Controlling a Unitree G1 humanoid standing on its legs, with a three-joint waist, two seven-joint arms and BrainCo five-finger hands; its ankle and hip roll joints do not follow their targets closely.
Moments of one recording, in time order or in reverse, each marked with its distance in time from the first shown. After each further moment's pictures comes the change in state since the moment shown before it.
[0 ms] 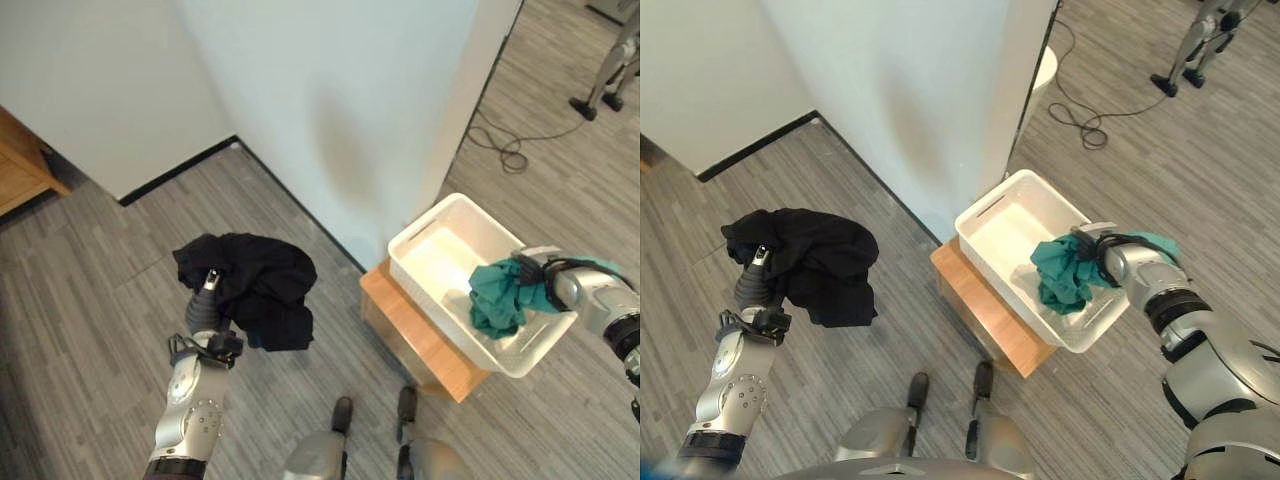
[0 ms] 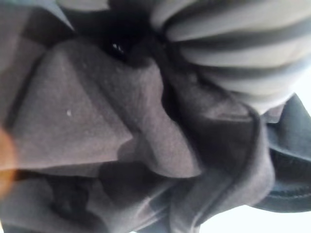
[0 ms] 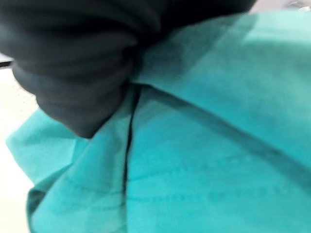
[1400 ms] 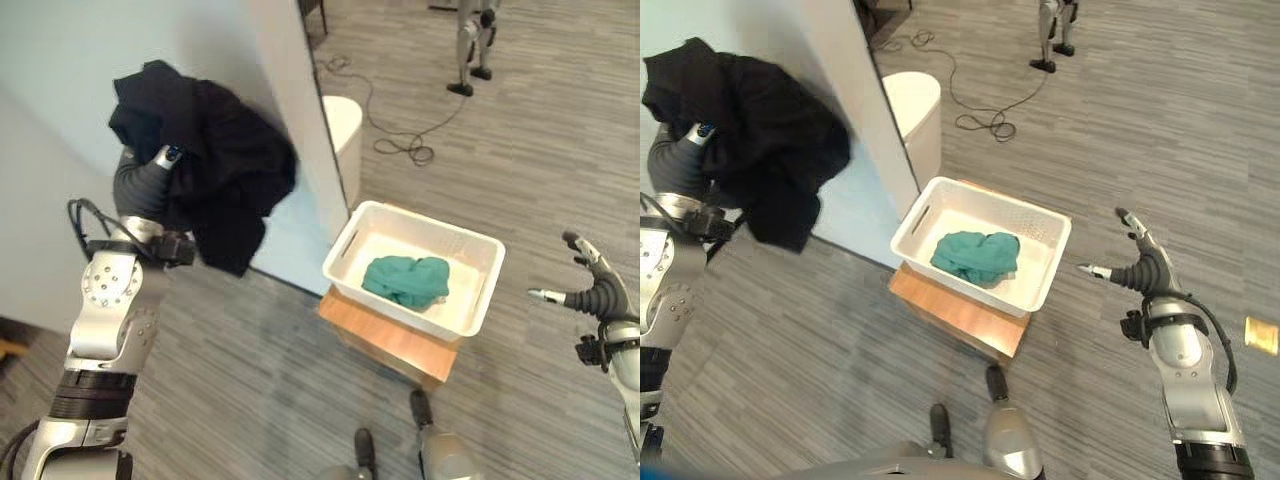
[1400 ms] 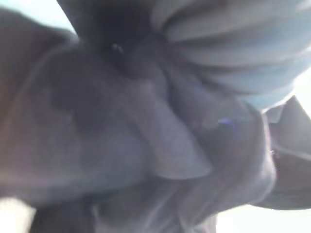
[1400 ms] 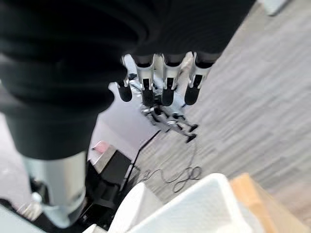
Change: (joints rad) left arm -0.427 0.557 -0.038 -0.070 0.206 0.008 -0.038; right arm 0.920 0.167 -0.970 -1.012 0.470 0.007 -0.102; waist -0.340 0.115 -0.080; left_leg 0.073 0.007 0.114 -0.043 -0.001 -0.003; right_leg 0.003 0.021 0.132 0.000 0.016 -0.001
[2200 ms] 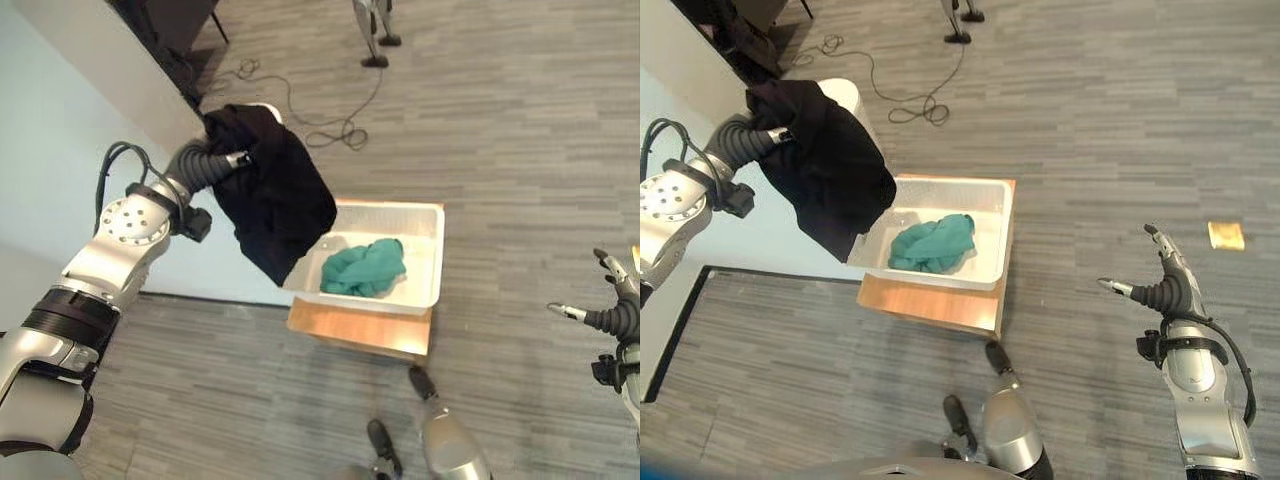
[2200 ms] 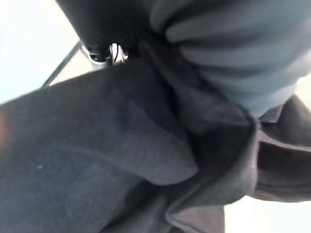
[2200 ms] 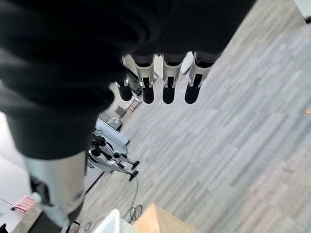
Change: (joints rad) left arm -0.373 0.114 -0.533 0.348 0.128 0.028 -0.082; right arm 0.040 0.035 -0.065 0.005 -0.033 -0.006 -0.092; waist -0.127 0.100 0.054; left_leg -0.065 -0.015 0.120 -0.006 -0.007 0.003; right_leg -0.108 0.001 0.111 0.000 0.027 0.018
